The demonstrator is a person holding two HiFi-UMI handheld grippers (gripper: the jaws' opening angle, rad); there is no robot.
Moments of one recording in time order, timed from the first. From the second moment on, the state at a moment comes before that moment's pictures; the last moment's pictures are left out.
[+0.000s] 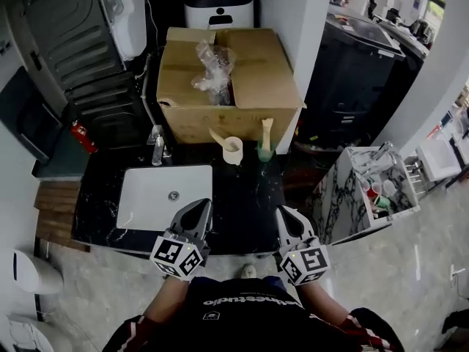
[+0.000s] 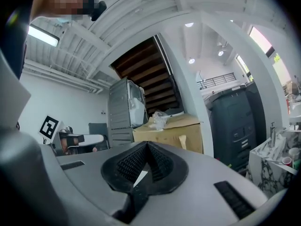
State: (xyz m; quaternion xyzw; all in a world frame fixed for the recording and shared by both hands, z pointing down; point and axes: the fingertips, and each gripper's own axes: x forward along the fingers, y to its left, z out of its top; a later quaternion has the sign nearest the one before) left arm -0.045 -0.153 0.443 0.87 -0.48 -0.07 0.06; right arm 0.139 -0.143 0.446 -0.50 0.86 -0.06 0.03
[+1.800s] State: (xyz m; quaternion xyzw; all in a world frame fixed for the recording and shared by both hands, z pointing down) left arm -0.110 -0.281 0.471 0.86 -0.50 -0.04 0.10; right arm 0.150 -0.459 0.574 -0.59 0.80 -0.07 -0.09
